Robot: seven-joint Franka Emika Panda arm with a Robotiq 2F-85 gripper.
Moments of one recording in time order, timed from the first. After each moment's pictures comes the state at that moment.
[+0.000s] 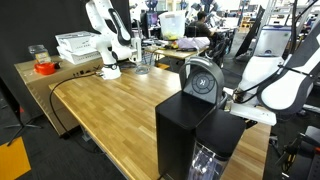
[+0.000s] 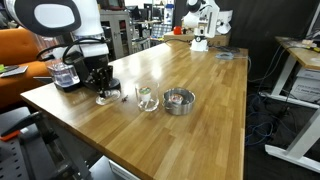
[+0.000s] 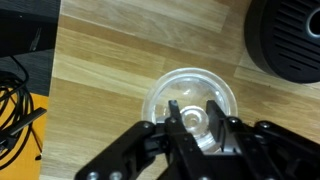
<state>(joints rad) 0.19 0.25 0.04 -2.71 0.24 3.03 1.05</state>
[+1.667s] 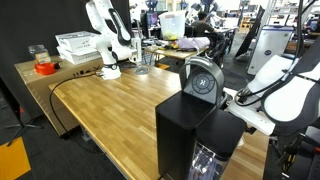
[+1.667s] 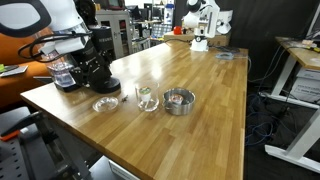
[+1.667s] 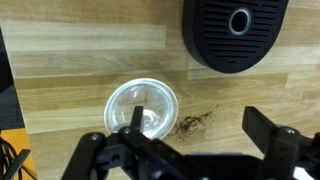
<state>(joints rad) 0.33 0.22 0.12 -2.78 0.67 3.32 1.09</state>
